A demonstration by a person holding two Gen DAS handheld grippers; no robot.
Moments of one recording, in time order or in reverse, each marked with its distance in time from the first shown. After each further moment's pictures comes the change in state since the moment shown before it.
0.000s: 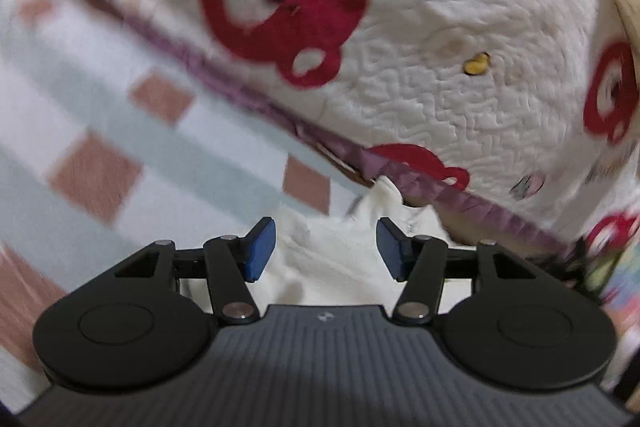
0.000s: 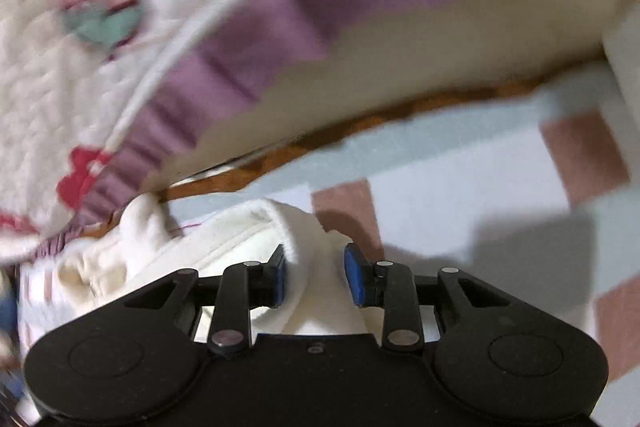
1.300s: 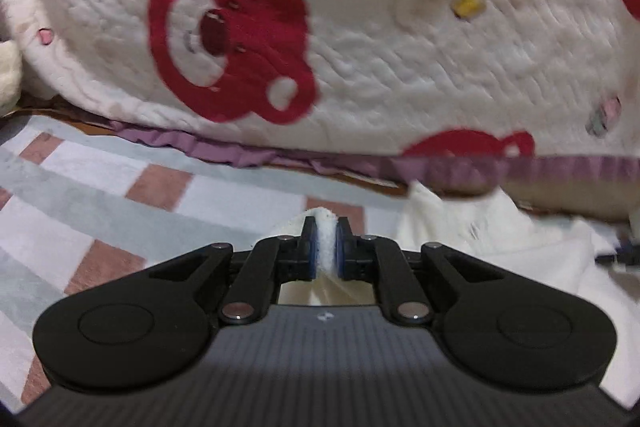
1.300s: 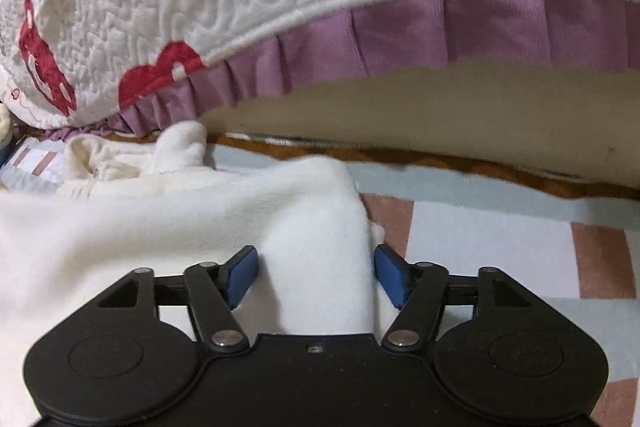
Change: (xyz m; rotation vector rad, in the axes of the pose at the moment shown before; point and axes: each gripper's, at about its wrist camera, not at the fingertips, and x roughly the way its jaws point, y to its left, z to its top) left arm 0.068 -0.072 0.000 0.262 -0.040 0.293; right arm 0.005 0.013 -0.062 -0.482 -0.149 0.031
